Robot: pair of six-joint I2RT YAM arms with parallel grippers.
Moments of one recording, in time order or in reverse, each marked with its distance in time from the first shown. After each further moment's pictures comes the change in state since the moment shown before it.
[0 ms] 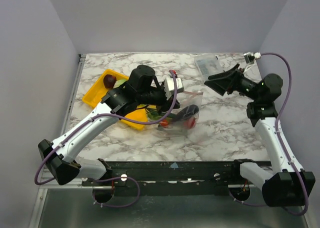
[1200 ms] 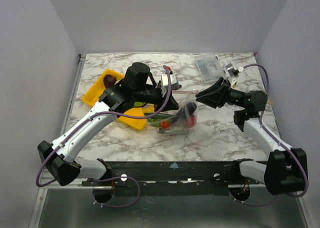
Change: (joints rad) left arm 0.084 -0.014 -0.019 0.028 0.207 -0.087; right arm 0.101 0.142 -0.372 0.992 -0.221 0.399
